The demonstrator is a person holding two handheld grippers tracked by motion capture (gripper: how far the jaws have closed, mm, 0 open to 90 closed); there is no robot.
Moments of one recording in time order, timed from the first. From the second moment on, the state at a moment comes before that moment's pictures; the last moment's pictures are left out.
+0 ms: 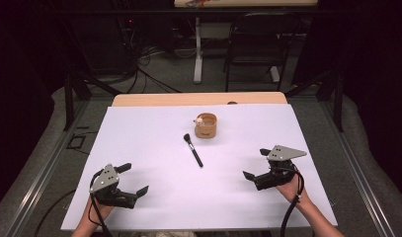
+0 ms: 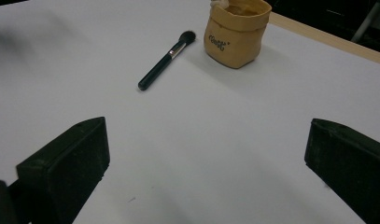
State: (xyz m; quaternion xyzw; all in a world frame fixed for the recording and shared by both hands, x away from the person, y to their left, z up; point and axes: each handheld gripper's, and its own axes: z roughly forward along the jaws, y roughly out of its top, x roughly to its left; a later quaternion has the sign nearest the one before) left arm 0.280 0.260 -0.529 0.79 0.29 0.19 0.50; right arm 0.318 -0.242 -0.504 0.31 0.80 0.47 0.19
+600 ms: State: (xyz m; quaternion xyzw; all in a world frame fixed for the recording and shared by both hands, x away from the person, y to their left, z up) left arm 0.280 0.260 -0.528 0.79 0.28 0.19 0.50; right arm 0.343 -0.208 -0.494 0.29 0.81 0.48 0.18
